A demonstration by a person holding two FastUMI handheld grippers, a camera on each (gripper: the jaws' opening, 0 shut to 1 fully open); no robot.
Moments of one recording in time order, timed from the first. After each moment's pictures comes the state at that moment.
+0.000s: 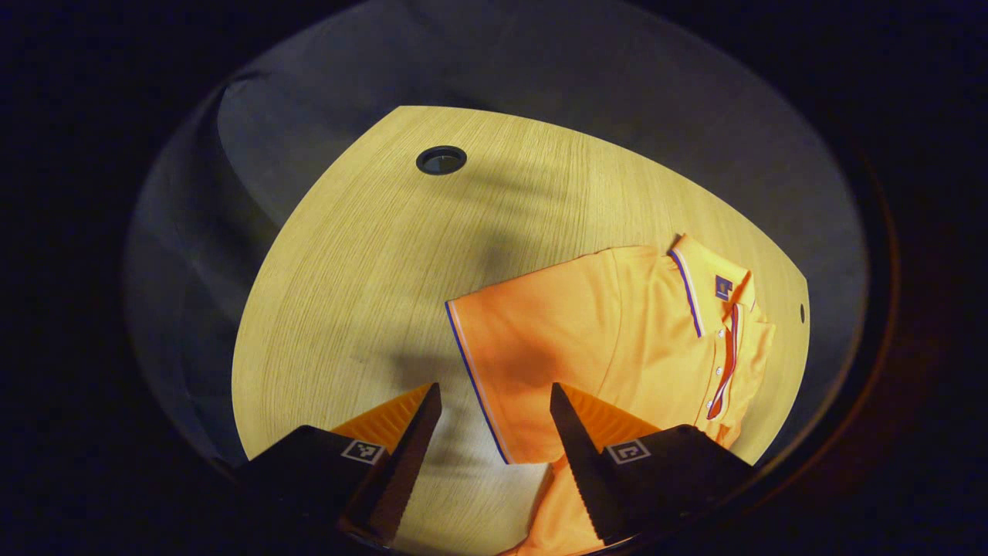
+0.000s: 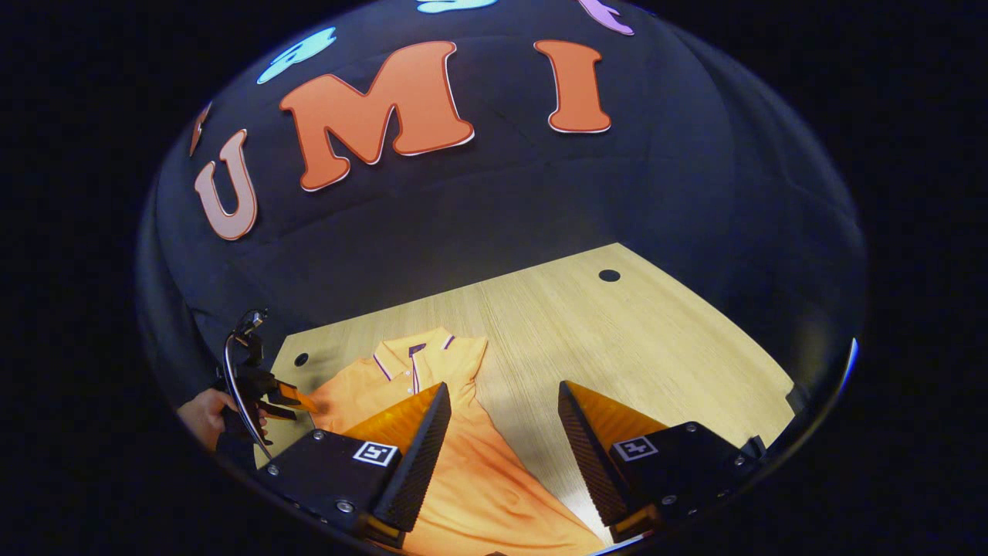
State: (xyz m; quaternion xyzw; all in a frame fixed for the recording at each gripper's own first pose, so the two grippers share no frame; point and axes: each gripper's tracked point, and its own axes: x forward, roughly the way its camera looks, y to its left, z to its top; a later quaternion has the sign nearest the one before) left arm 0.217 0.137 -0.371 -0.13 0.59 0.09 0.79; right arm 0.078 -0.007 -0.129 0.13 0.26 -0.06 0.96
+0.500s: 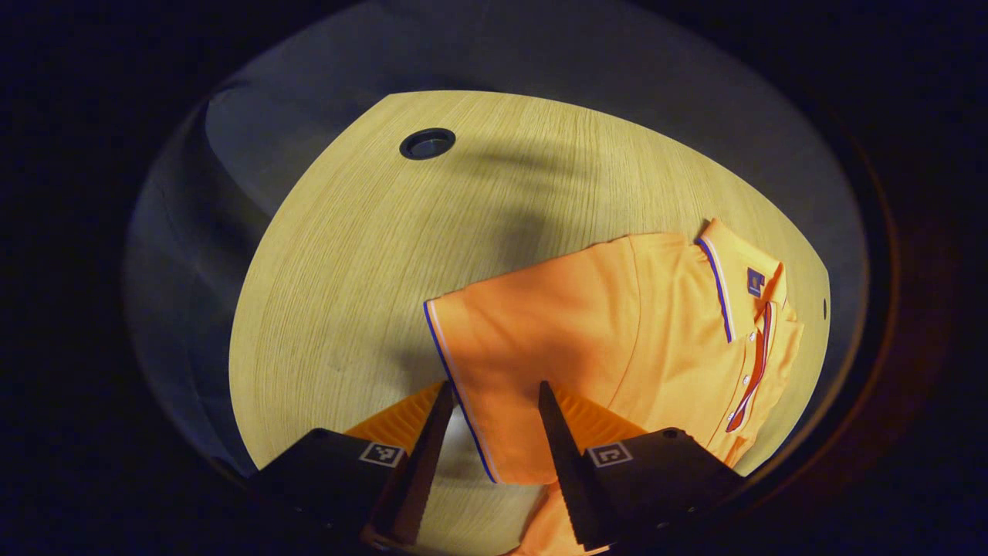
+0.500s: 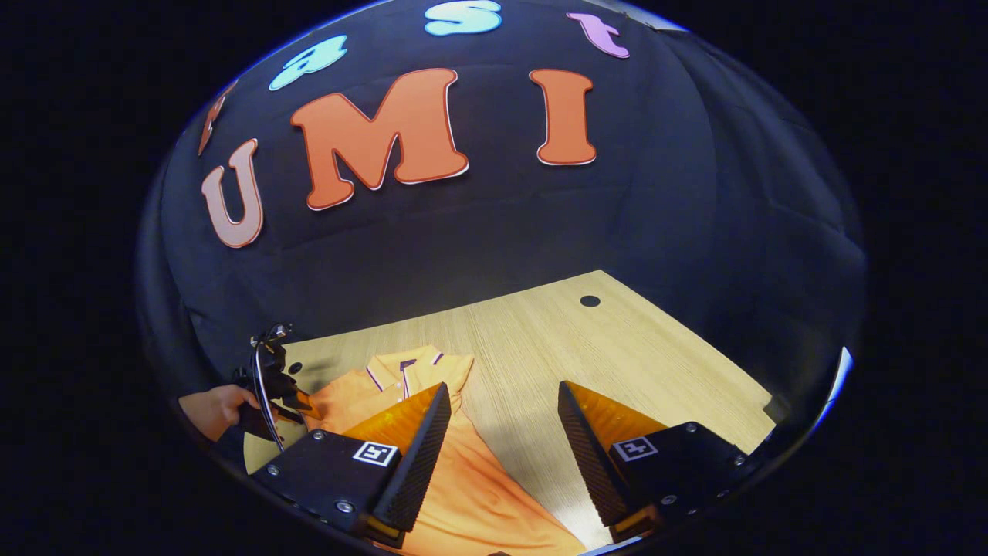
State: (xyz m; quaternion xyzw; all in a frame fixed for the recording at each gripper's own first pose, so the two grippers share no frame) left arm 0.228 0.127 -0.392 -0.10 0.60 0.11 0.78; right arm 0.049 -0.029 -0.103 0.11 0.21 -0.09 0.97
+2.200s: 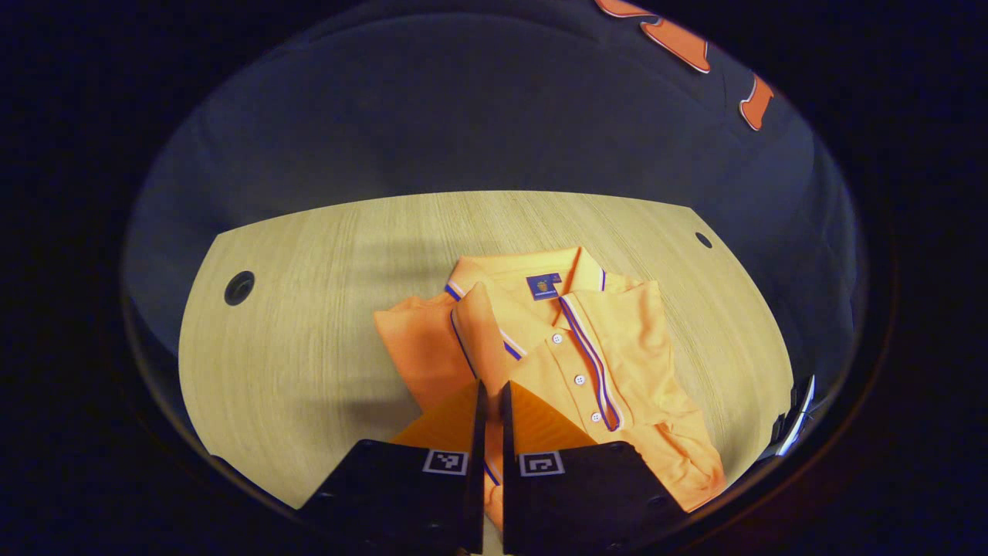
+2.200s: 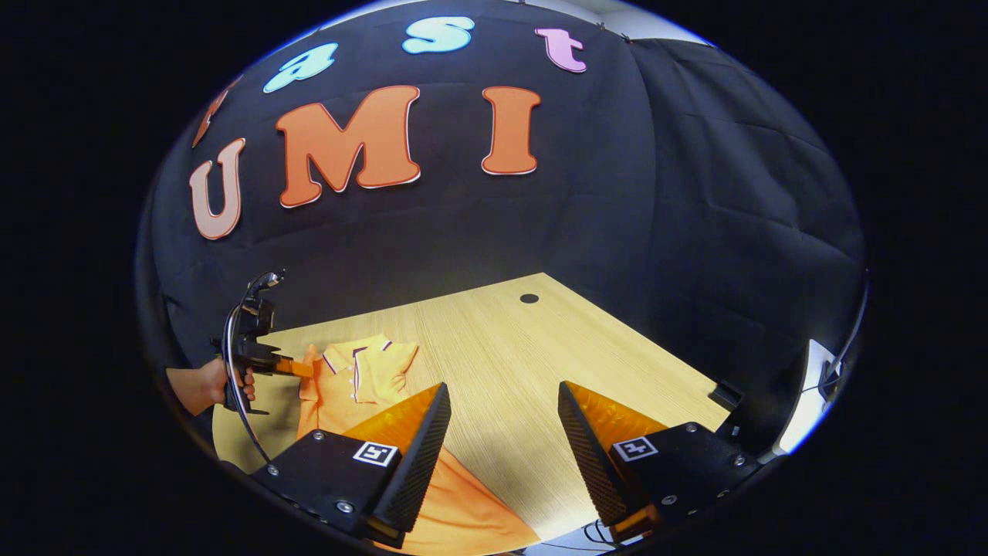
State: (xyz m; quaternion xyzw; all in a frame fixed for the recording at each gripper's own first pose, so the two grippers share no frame) left arm 0.279 -0.040 -0.345 -0.03 0.45 -0.16 0.88; right arm -0.032 -0.068 -0.128 0.09 0.20 -0.17 0.96
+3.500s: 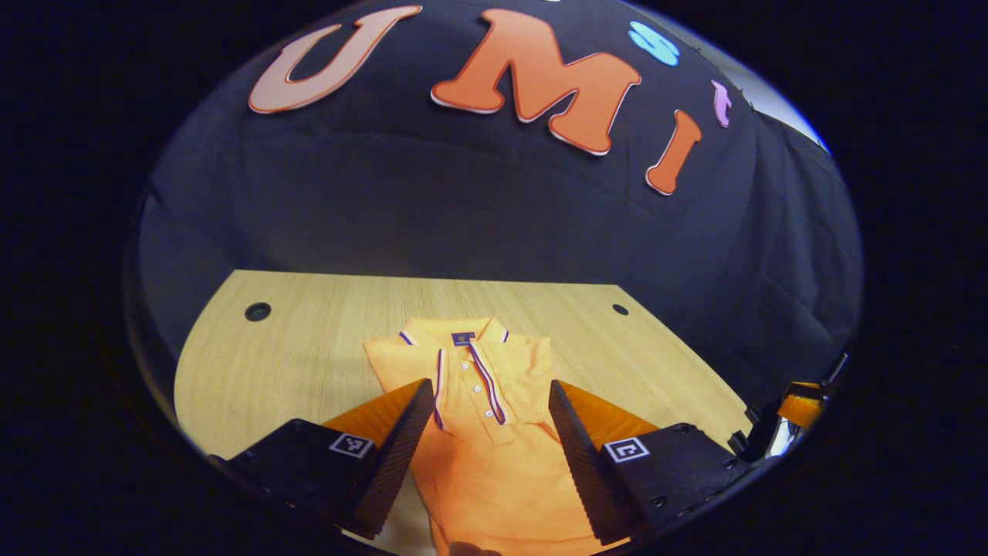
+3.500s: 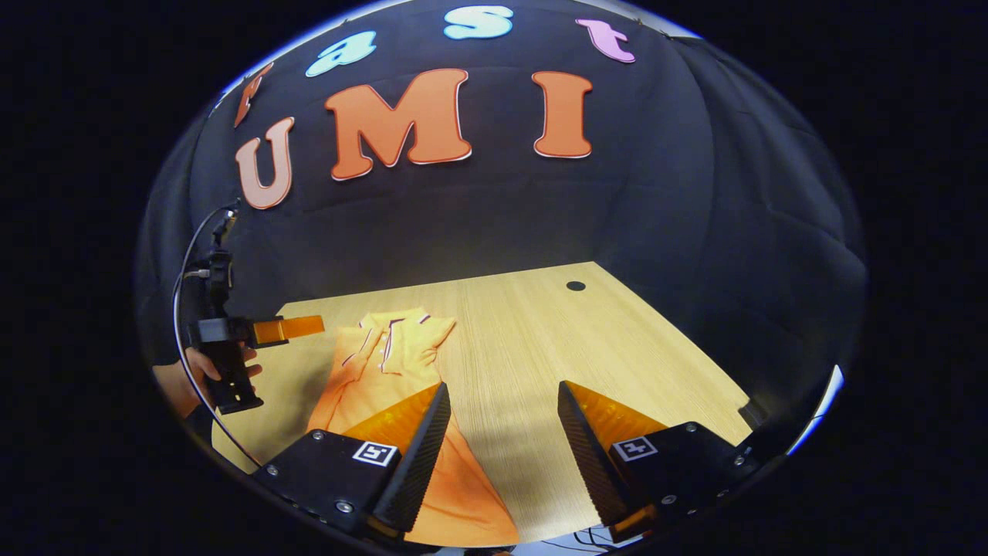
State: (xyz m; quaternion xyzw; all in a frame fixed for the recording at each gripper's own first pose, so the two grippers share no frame) left arm 0.153 -0.052 -0.204 -0.09 0.23 -0.18 0.95; right arm -0.032 -0.054 -0.156 0.07 0.22 -0.04 0.97
